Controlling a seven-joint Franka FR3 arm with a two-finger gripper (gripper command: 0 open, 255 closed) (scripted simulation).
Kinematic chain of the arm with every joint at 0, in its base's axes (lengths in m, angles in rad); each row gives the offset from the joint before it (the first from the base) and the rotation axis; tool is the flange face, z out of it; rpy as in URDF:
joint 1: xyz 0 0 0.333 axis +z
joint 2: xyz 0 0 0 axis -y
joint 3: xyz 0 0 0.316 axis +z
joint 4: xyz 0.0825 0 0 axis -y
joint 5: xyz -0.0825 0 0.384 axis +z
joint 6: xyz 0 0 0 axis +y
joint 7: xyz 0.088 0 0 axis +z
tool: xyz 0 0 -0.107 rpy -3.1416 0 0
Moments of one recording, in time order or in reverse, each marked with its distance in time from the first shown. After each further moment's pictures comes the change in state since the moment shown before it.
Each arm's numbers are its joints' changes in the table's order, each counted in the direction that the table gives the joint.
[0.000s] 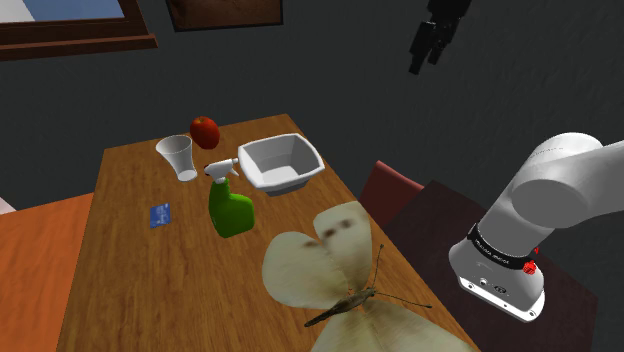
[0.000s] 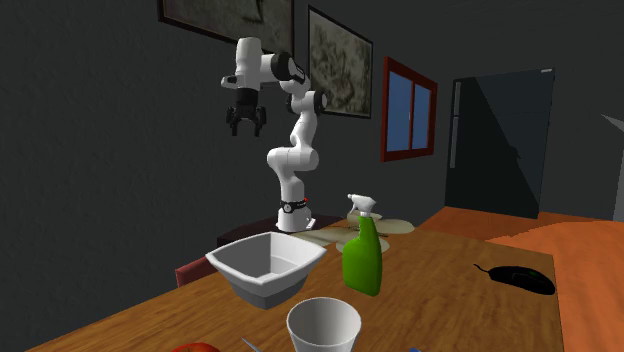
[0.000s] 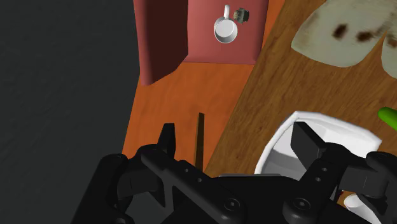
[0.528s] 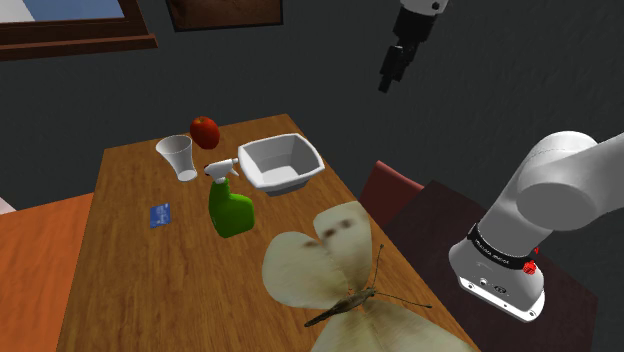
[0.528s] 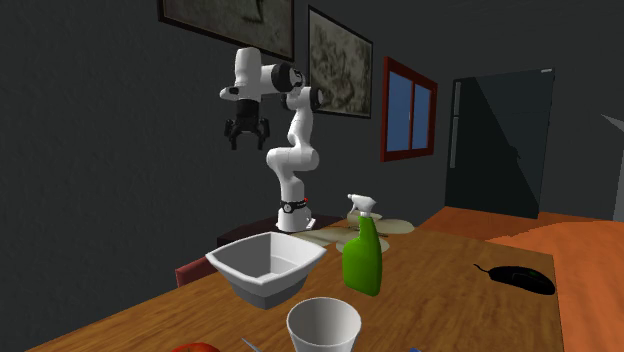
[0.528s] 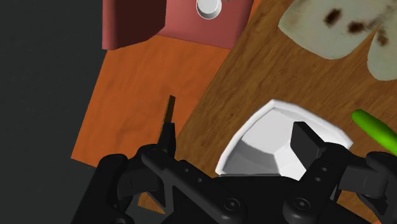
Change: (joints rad) arm 0.085 -0.109 -0.009 -0.067 0.053 -0.221 0.099
